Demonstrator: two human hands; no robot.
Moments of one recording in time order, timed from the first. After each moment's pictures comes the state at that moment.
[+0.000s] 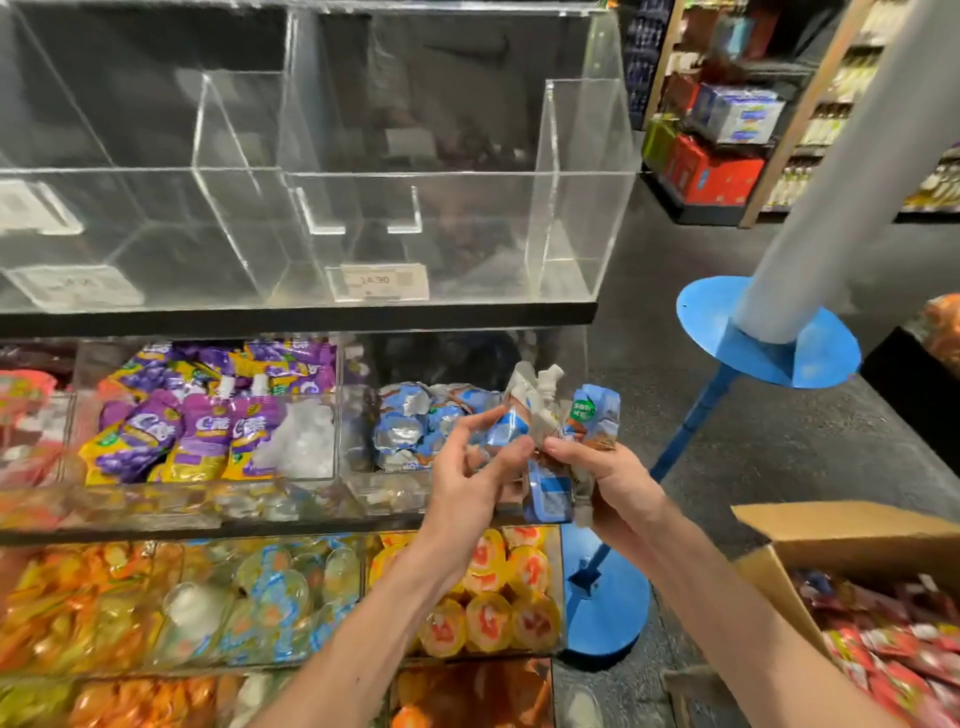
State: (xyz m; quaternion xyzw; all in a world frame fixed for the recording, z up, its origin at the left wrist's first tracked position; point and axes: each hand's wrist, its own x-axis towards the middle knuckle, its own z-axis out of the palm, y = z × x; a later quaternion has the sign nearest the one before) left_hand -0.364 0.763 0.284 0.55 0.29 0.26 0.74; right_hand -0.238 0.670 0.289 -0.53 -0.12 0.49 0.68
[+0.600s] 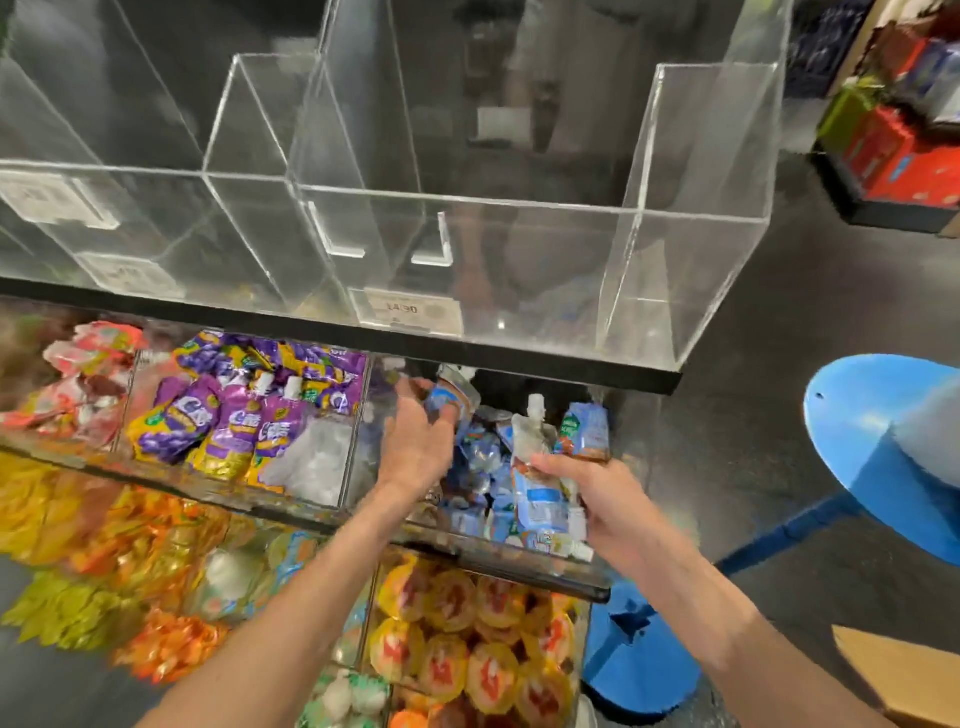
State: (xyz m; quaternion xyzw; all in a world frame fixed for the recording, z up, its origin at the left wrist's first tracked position) left_hand -0.314 0.895 0.262 0.66 0.60 0.26 0.38; right_hand -0.170 0.770 0.255 -0.58 -0.10 0.57 0.58
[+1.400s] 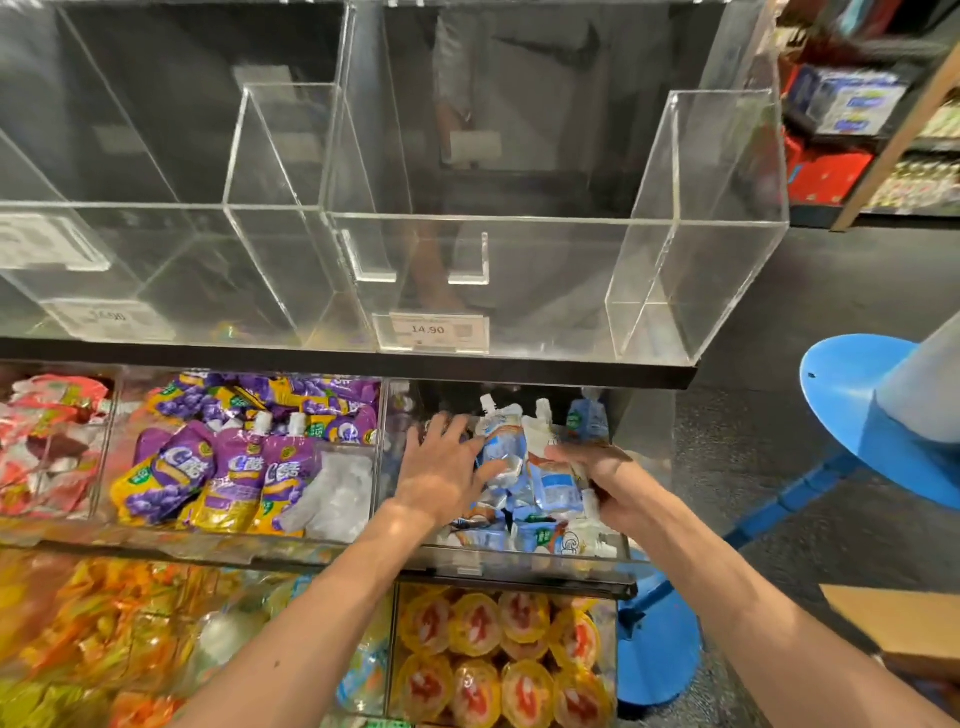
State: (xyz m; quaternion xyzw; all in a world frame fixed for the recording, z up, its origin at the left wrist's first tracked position) left_hand -0.331 0.929 0.234 0.93 0.35 -0.10 0.04; right_hand -0.172 0.812 0.229 -0.65 -0.04 0.54 0.53
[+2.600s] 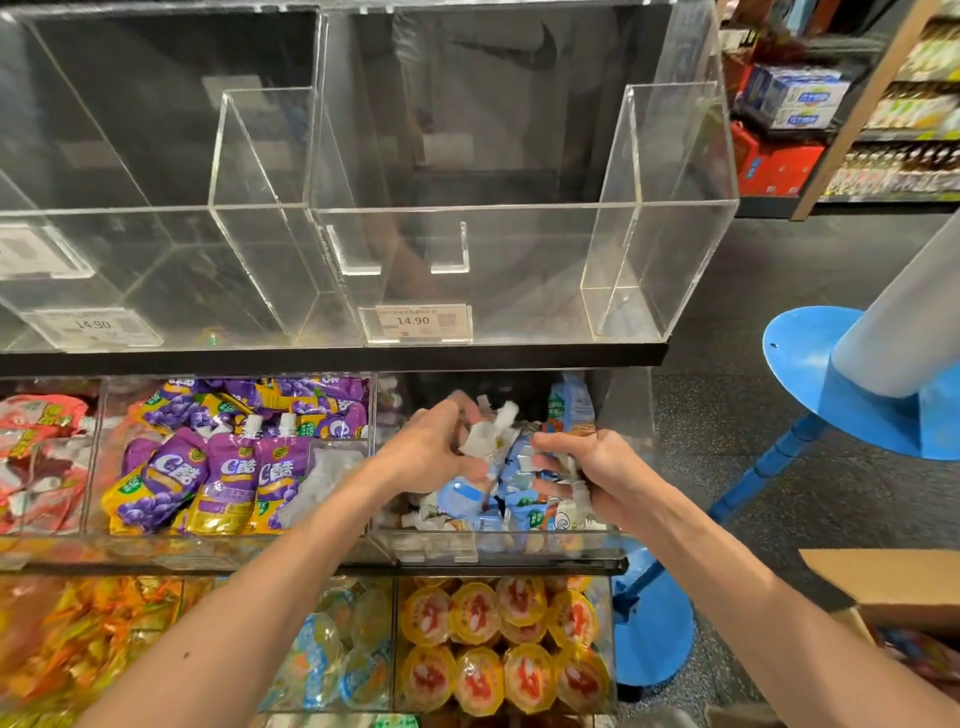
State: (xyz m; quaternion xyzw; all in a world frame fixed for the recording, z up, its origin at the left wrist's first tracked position) left_hand -0.347 0.934 0.281 0.87 0.33 -0.03 0.38; right_hand -0.195 0.785 0.260 -0.61 -0.10 0.52 0.59
